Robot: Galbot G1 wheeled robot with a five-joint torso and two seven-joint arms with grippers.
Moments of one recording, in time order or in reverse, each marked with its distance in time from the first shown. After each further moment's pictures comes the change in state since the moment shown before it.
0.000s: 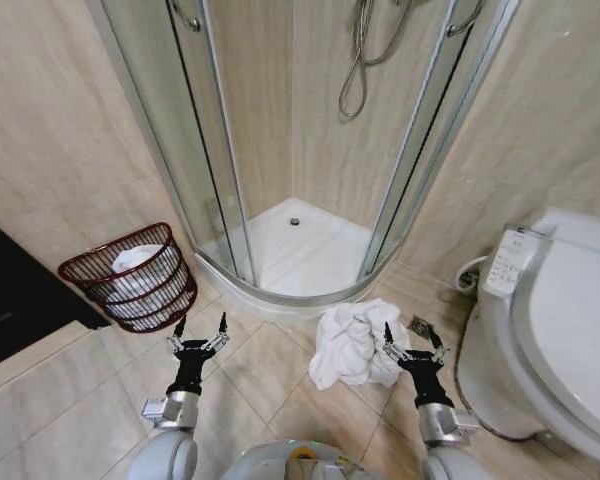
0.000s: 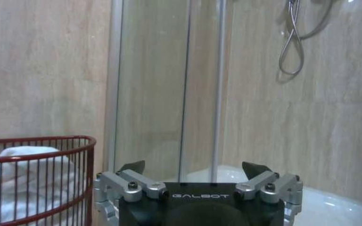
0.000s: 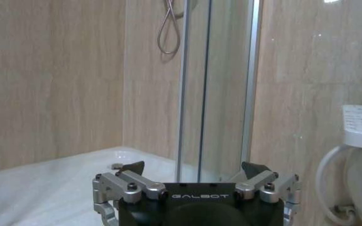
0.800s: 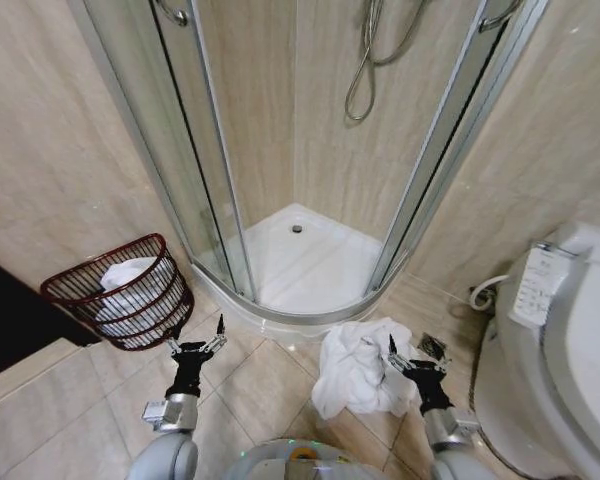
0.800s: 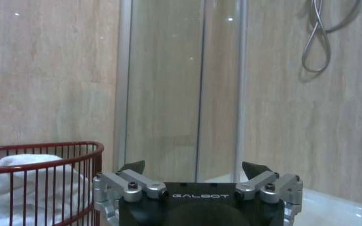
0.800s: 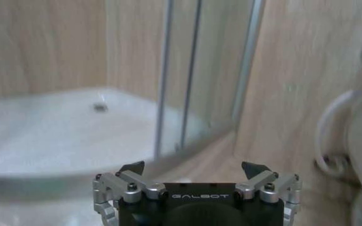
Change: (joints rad) left arm -0.003 -0.018 -0.001 0.016 0.026 -0.033 -0.044; right arm 0.043 -0.079 0.080 -0.141 0.056 -0.186 0.002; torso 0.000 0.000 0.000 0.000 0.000
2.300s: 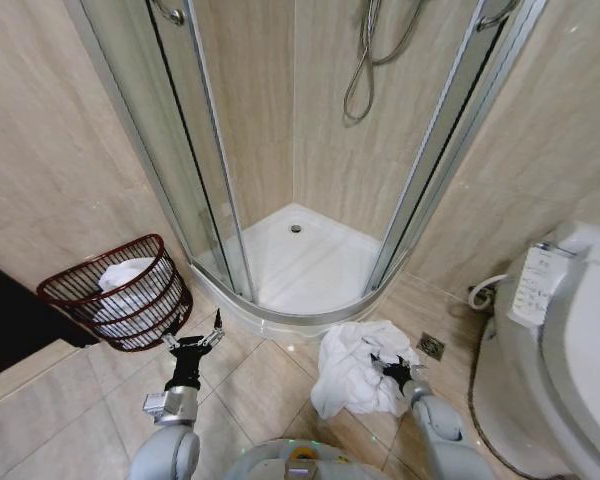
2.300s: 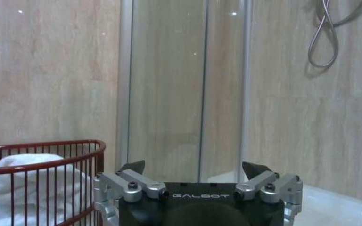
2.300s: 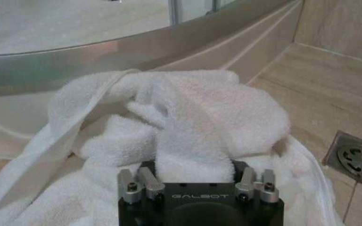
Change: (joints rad) left arm -0.023 -0.006 -0.010 -0.015 0.010 0.057 -0.012; right arm 0.439 -0.070 -0.043 -0.596 0.033 -0.235 -0.265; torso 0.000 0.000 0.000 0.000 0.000
